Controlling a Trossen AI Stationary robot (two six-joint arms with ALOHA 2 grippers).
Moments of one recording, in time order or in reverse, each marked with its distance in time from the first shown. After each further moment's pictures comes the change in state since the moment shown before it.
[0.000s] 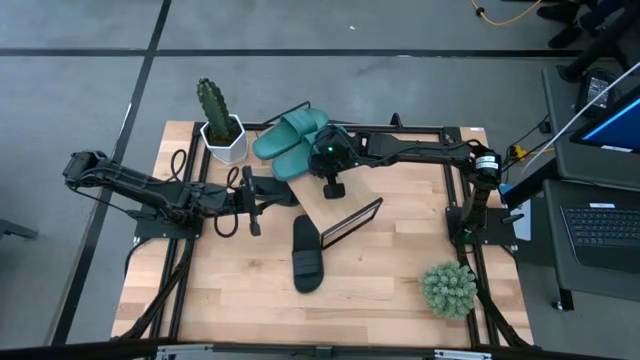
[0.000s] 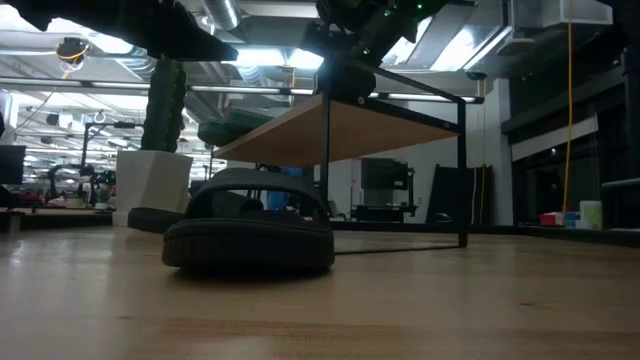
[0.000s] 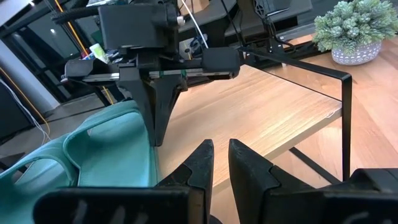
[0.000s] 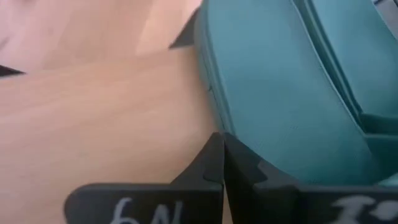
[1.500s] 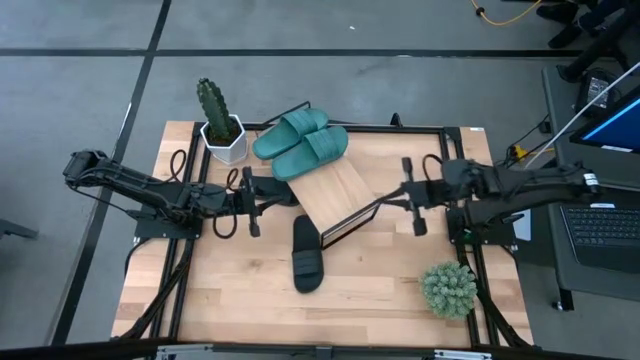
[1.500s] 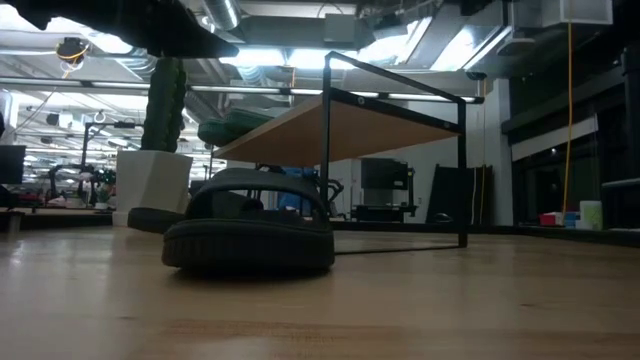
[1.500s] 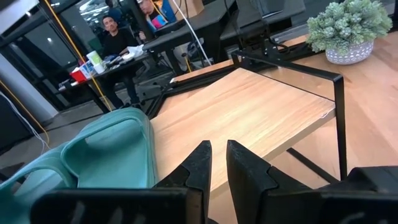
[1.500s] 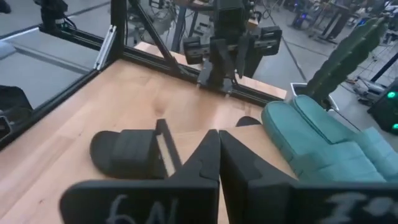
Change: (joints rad) left arm -0.010 0.000 0.001 0.008 0.001 0.045; right arm 0.304 -1.002 -0.774 0.321 0.020 0.238
